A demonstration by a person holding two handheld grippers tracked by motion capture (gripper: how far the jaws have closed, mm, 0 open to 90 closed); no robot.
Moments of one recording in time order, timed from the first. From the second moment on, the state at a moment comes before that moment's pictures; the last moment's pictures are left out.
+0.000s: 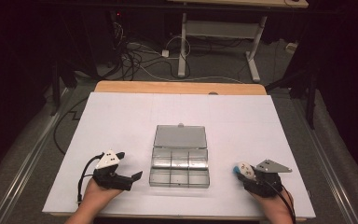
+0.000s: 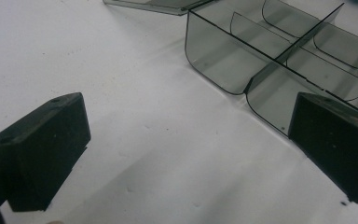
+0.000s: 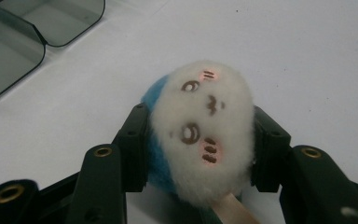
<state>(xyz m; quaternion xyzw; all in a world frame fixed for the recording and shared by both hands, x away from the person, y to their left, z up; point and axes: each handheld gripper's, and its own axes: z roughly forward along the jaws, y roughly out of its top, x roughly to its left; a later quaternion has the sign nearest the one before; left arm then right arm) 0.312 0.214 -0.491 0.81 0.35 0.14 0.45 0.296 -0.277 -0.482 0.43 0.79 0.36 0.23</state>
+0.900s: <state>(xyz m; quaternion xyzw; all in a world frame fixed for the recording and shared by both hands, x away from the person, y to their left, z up) 0.313 0.214 -0.491 0.81 0.35 0.14 0.45 0.295 -0.261 -0.478 0.41 0.80 0.38 0.22</state>
